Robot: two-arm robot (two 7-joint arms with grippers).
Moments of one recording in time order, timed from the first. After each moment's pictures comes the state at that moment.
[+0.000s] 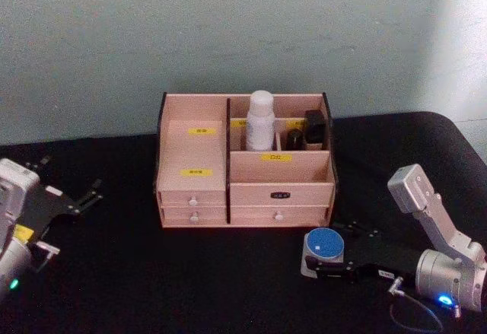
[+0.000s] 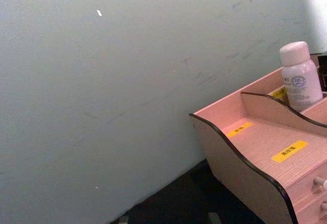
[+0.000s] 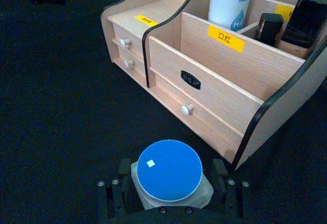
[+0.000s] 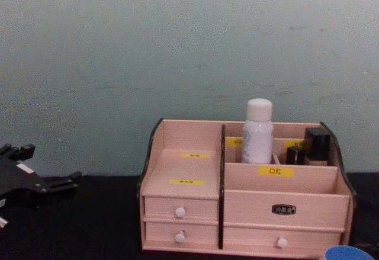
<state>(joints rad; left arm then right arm) -0.20 0.60 0.45 -1.41 -0.25 -0.12 0.03 0.13 0.64 -0.40 -1.50 0.45 0.19 0.53</state>
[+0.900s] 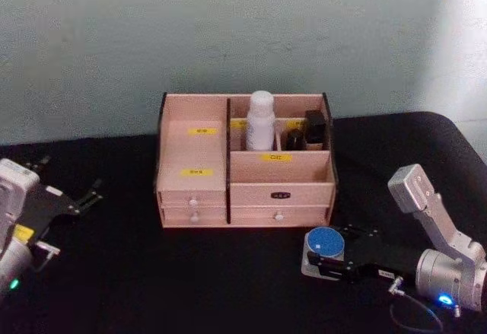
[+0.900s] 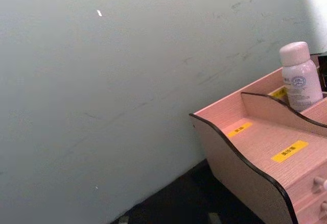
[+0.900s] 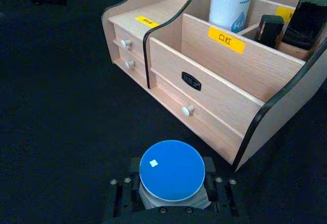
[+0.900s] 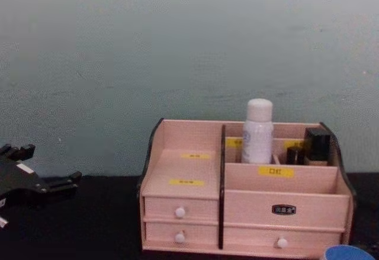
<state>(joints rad) -0.20 0.60 0.45 -1.41 -0.25 -0.12 0.03 0.13 0.64 -0.40 -1.50 0.45 0.19 0.53</state>
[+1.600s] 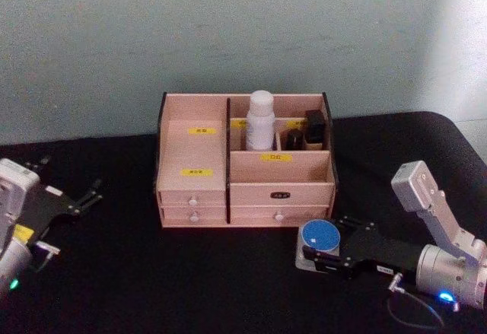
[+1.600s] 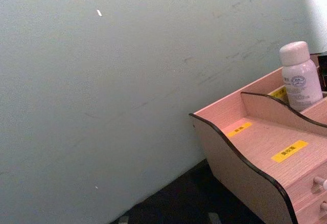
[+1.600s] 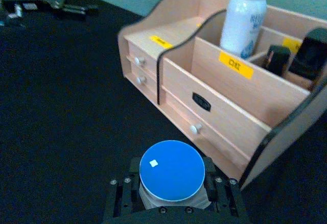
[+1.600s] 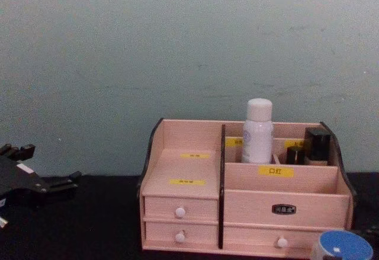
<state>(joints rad) -0.20 0.60 0.45 -1.41 -0.25 -0.12 0.03 0.13 0.65 -0.40 -1.53 0.45 0.13 0.55</state>
